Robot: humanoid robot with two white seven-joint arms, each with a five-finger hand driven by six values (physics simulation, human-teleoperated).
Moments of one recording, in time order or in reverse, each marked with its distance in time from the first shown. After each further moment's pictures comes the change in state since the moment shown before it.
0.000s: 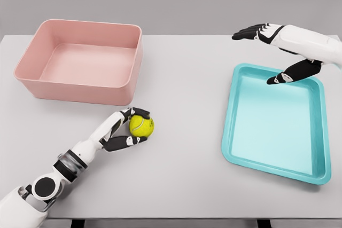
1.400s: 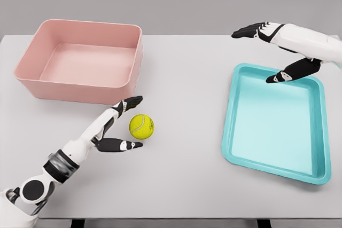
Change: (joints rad) left arm 0.037 0.040 0.045 -0.077 0.014 -0.029 0.000; right arm -0.006 0.009 0.002 0.010 0.000 0.001 0.000
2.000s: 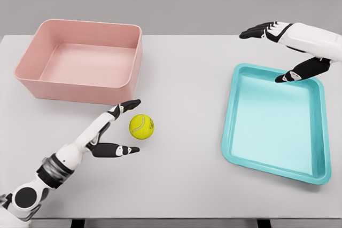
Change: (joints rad) left arm 0.043 0.030 0.022 -0.031 -0.033 -0.082 0.000; right arm -0.003 -0.053 -0.001 -0.004 0.002 -0.002 0.000
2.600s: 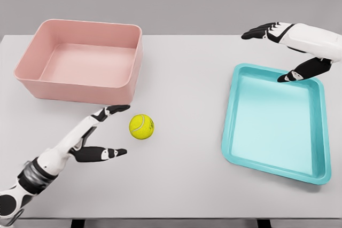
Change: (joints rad) left arm 0.043 0.081 0.039 -0.025 0.014 -0.167 -0.002; right arm -0.002 -0.004 0.005 0.009 0.028 0.001 0.000
